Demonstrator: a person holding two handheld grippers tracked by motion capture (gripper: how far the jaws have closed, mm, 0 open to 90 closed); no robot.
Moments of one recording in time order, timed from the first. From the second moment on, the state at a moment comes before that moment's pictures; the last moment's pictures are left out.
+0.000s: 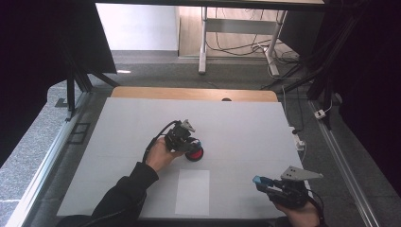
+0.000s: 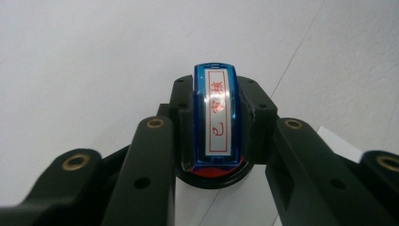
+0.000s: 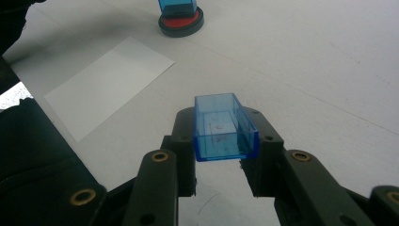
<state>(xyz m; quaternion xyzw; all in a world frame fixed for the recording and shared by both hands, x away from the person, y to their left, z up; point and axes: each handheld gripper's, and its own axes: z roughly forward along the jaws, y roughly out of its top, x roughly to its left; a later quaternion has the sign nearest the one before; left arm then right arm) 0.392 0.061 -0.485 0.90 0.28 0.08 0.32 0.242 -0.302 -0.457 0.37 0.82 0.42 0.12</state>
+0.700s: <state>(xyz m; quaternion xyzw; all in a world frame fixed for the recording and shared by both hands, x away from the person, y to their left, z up) 0.402 0.067 -0.486 0.89 0.32 0.04 0.34 0.242 -0.302 -0.457 0.37 0.82 0.42 0.12</state>
